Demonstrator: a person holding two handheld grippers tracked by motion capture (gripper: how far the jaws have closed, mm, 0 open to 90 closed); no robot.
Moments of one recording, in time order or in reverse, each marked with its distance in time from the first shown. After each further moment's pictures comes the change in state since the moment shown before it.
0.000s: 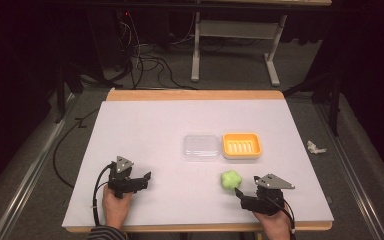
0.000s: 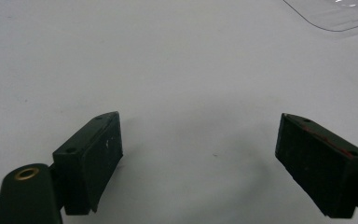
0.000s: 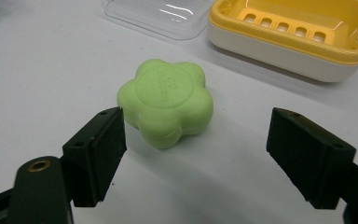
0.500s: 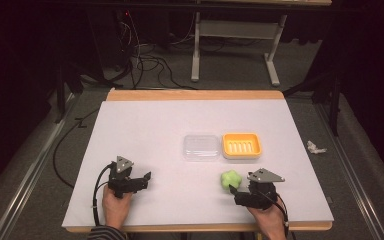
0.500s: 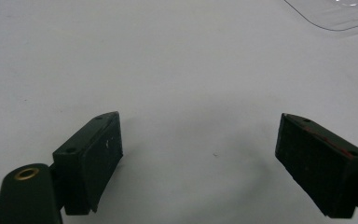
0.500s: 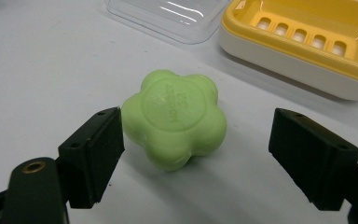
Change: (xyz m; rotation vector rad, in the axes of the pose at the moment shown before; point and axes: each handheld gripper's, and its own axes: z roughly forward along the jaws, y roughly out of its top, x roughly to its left) left arm 0.000 0.000 0.000 0.002 0.001 0.000; right arm 0.006 0.014 0.017 0.040 0.005 -0.035
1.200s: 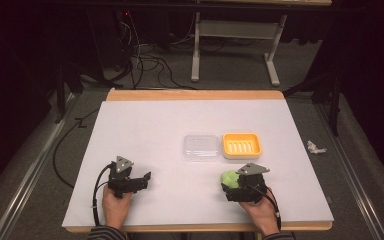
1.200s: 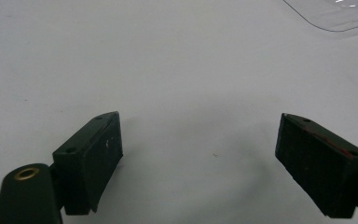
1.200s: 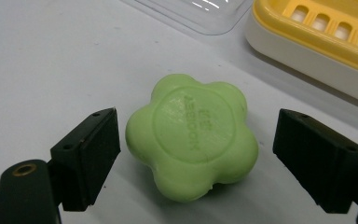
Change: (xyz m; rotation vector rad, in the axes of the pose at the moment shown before) left arm 0.000 0.000 0.000 0.003 0.000 -0.002; right arm 0.007 0.015 0.027 0.103 0.025 -0.044
